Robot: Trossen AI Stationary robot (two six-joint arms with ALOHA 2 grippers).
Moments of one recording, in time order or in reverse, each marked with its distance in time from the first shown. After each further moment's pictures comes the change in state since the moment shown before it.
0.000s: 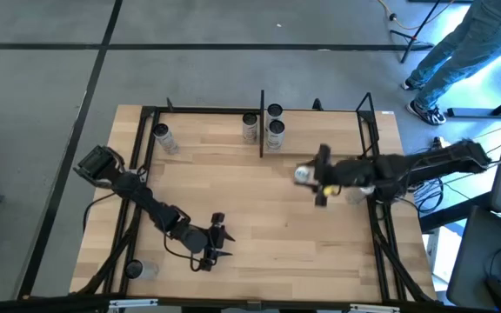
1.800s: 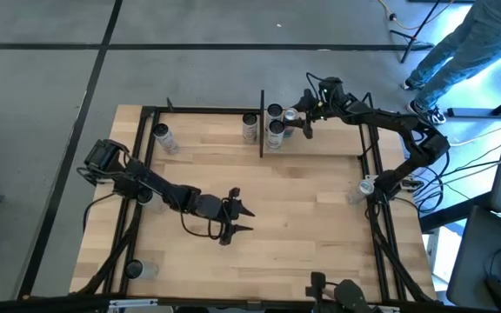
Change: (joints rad) left arm 0.294 0.000 0.000 0.236 0.174 0.149; right arm -1.039 0.607 0.160 0.347 -1.045 -0.369
